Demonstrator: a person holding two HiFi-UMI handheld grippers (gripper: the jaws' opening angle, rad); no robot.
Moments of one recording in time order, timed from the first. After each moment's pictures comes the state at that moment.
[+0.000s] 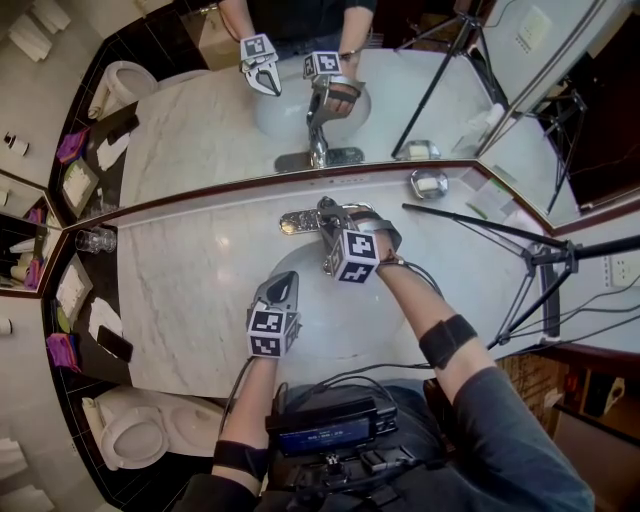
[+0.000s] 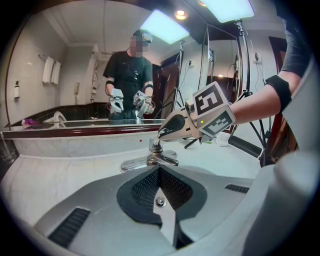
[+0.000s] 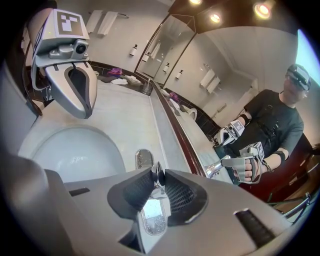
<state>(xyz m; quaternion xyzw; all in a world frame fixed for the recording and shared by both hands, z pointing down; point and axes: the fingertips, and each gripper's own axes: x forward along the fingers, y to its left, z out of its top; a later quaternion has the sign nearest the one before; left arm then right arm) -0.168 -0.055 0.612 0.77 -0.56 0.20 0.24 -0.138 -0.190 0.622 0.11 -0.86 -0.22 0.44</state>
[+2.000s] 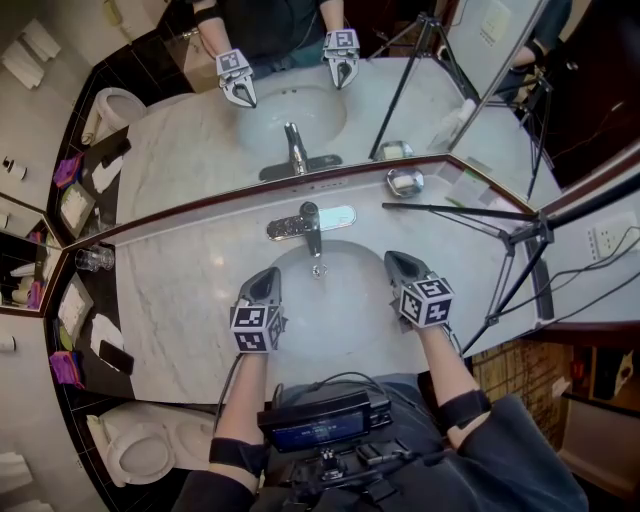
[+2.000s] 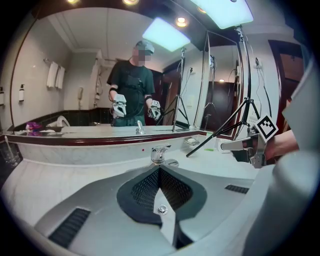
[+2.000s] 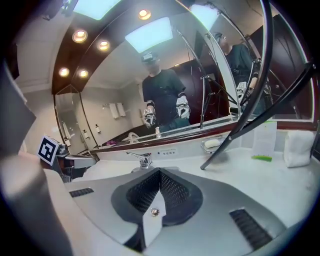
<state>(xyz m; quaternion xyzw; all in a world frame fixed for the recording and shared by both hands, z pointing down) -0.176 -0.060 0.579 0.76 -0.58 0.17 0.22 0.080 -0.124 0.587 0.42 -0.86 0.26 0.14</state>
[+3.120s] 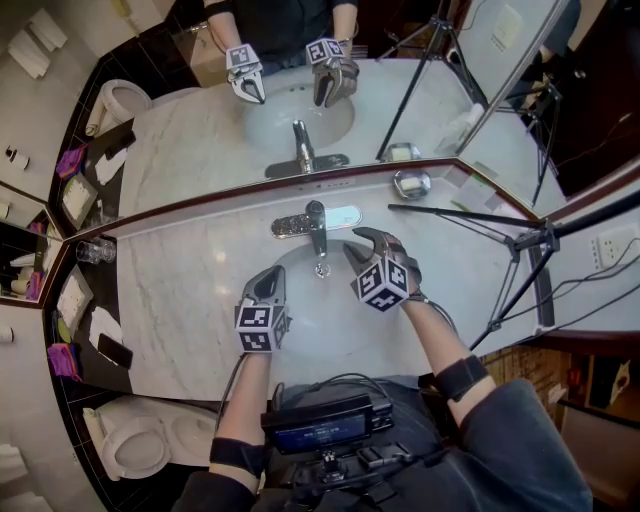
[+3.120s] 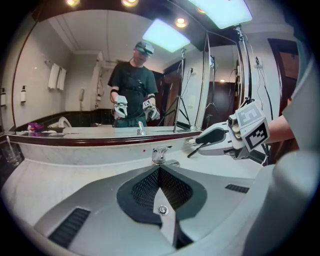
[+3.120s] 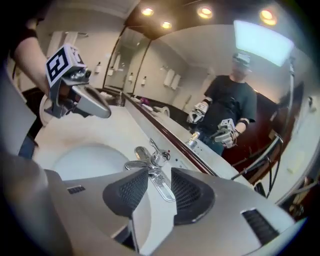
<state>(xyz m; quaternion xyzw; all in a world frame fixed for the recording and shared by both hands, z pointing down) -0.176 -0.059 0.582 0.76 -0.59 0.18 0.22 -0.035 -0.148 0.594 0.25 -0.89 -0.09 0.38</state>
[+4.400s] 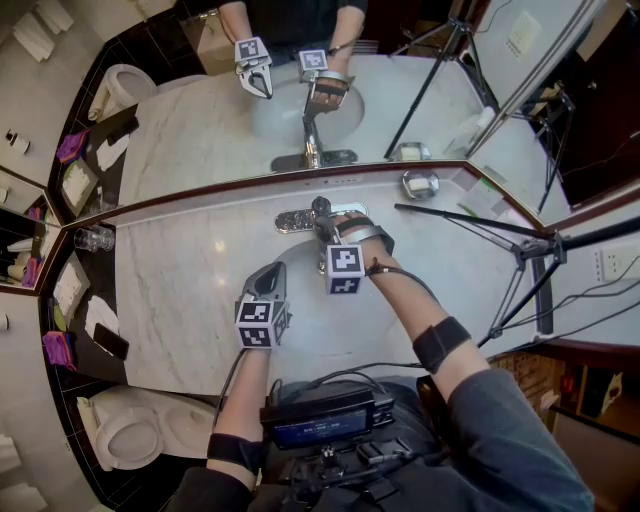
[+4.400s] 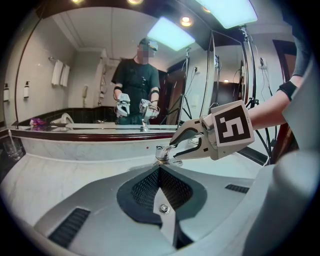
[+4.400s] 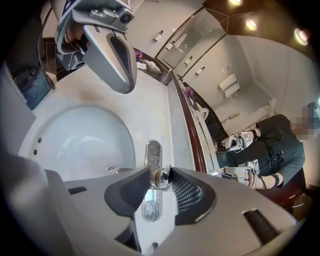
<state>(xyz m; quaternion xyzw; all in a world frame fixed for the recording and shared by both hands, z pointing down) -0.186 -0.062 0.591 0.75 -0.60 0.17 0.23 -0.127 -0.156 0.629 0.06 -0.80 -0.31 0.51</state>
